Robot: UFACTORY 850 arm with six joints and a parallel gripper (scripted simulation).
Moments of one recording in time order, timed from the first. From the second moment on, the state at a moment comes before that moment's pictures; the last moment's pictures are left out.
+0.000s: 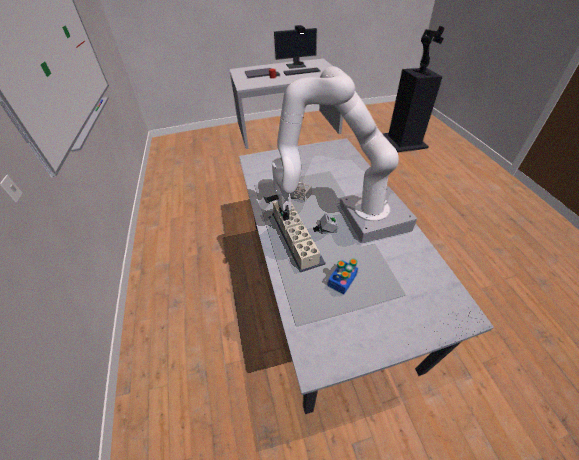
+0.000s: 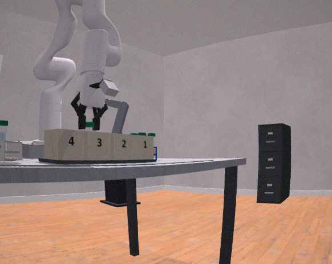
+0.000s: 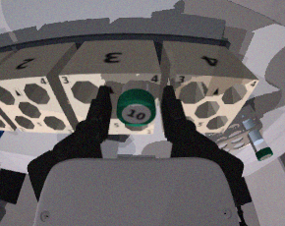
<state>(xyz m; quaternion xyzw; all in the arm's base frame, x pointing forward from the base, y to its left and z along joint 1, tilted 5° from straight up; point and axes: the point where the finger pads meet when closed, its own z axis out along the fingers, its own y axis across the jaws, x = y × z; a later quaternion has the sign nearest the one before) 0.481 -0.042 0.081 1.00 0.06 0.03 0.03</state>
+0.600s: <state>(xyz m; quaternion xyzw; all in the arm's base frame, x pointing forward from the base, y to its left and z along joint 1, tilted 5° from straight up) 0.481 -0.041 0.083 1.00 0.06 0.03 0.03</state>
